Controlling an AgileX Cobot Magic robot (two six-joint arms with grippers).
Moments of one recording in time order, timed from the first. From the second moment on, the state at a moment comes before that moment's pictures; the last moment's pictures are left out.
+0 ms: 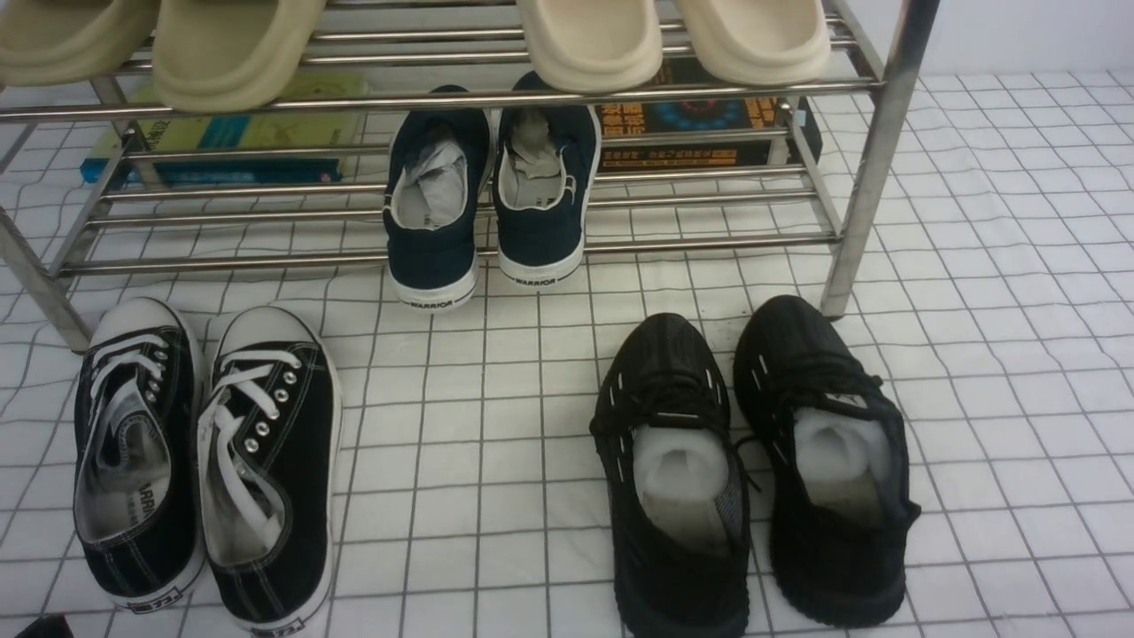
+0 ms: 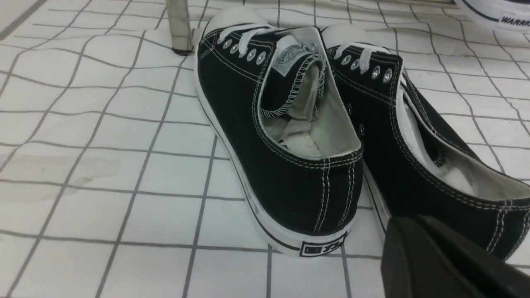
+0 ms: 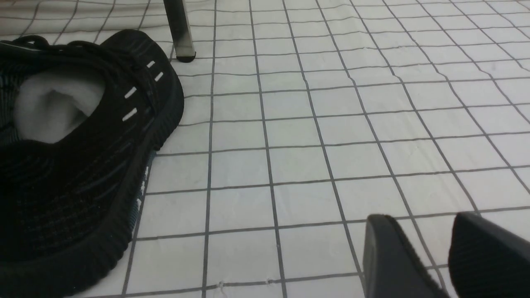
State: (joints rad) right arm -0.05 -0.01 0.02 0.03 0.39 0.03; left arm -0.03 -0.01 0.03 0.10 0.37 -0.17
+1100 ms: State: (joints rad) right arm -0.05 -0.01 0.02 0.03 0.39 0.03; left arm -0.08 -0.01 0.02 0.11 0.38 -0.18
